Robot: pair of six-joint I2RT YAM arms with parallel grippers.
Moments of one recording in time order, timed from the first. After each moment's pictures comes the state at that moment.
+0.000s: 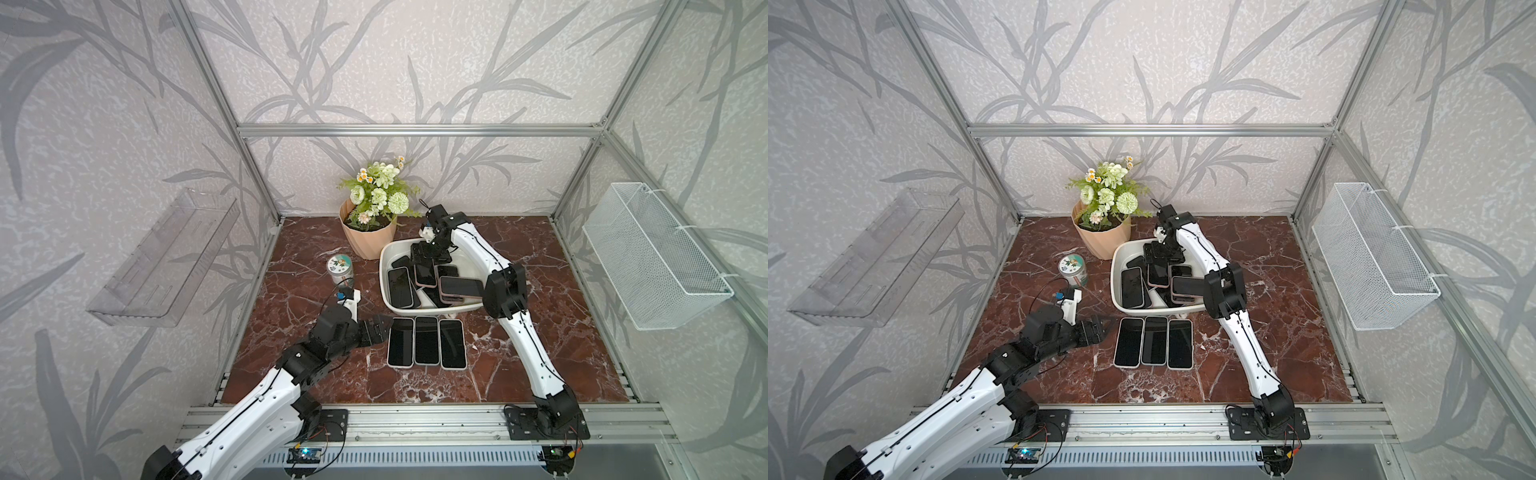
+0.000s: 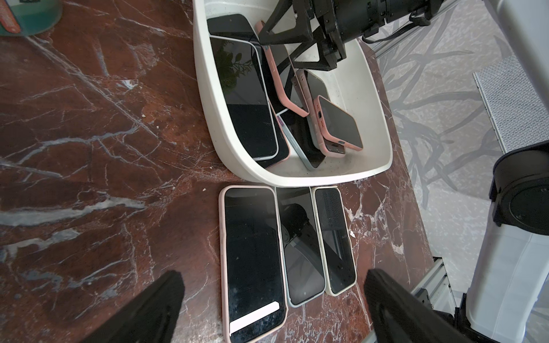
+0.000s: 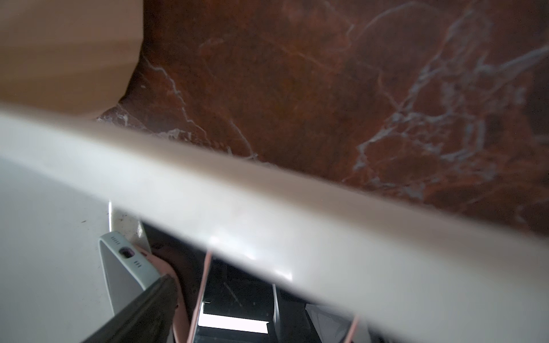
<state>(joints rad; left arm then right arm) -0.57 0.74 0.43 -0.28 0.13 -0.74 0.44 2.71 2.64 -1.22 -0.34 0.28</state>
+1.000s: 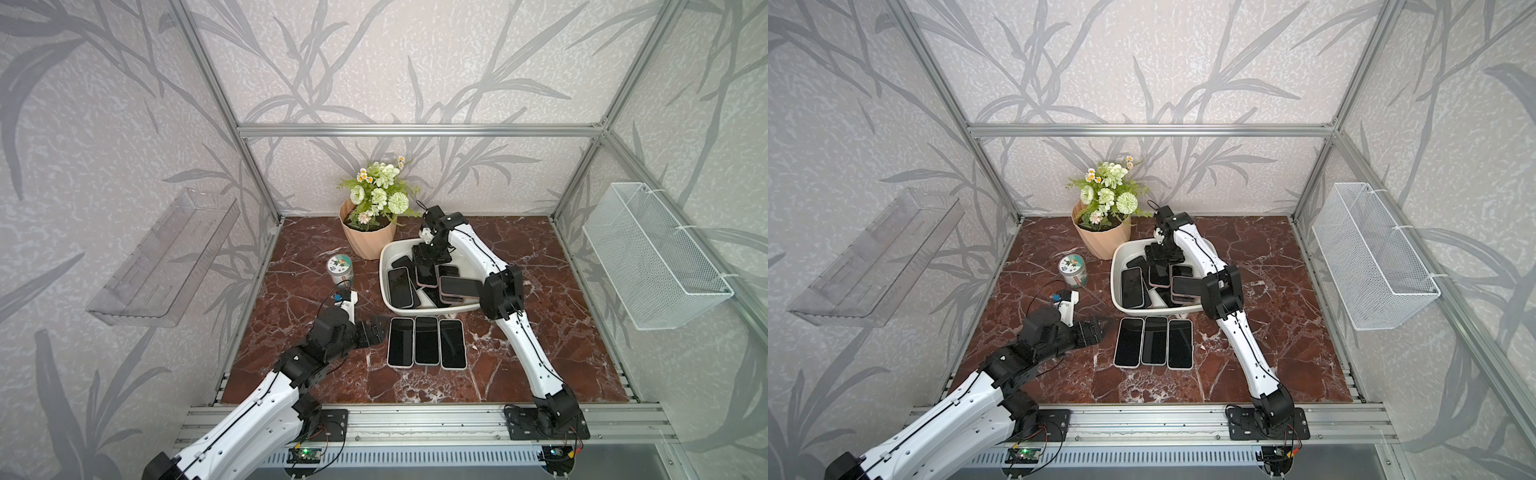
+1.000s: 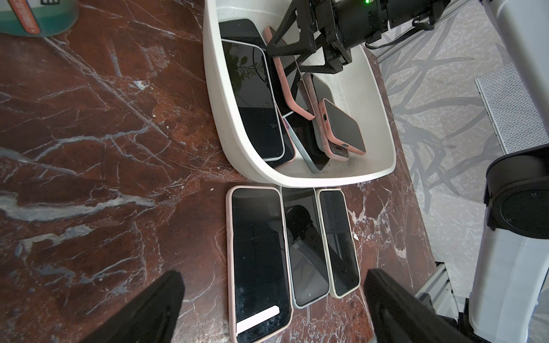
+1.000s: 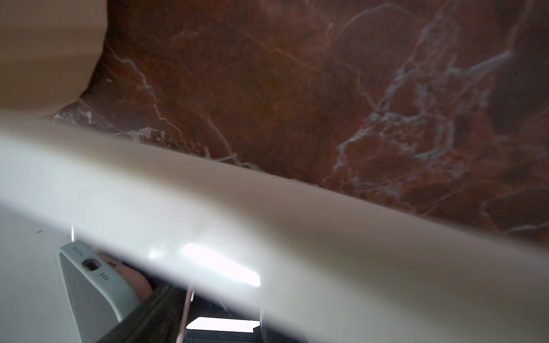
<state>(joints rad) -0.55 0.70 0.41 -0.28 0.13 -0.73 0.45 2.75 2.71 -1.27 -0.24 0.25</state>
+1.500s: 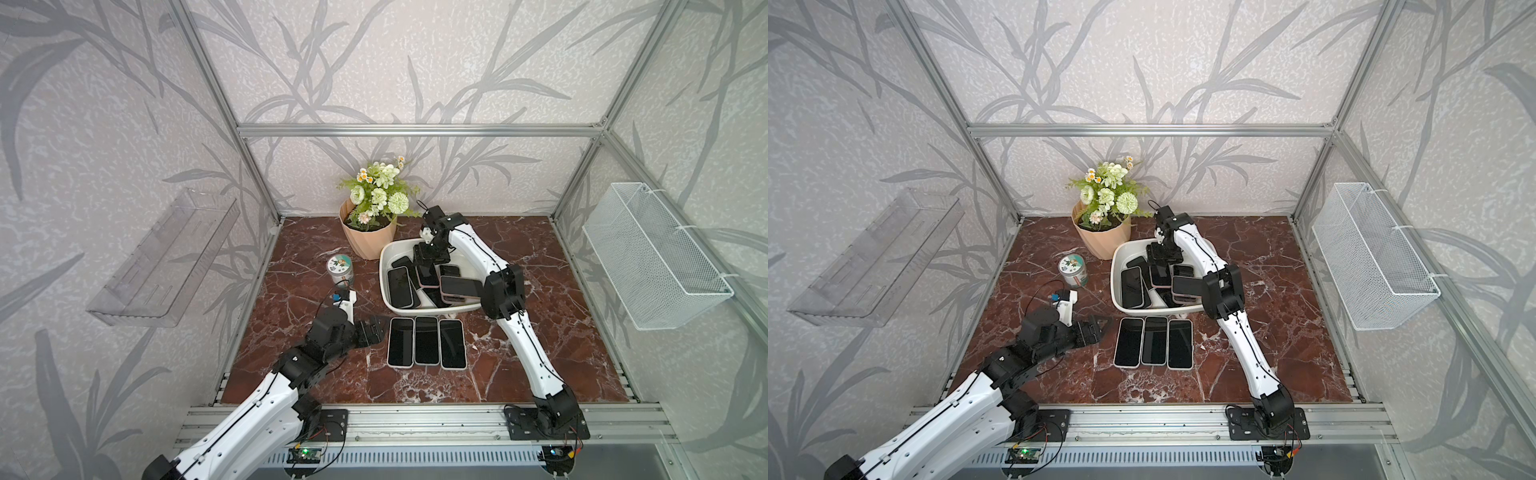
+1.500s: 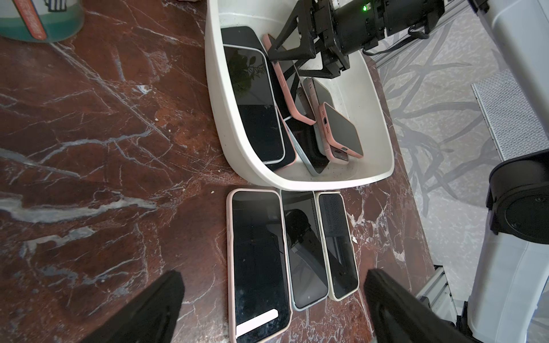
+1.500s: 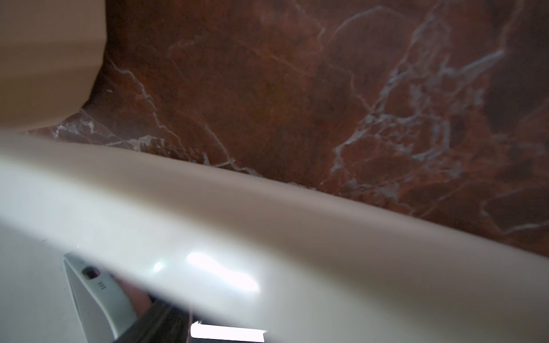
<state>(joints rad) -0.55 0.68 0.41 -0.28 0.13 -0.74 0.46 2.70 2.61 -1.20 -0.25 0.29</state>
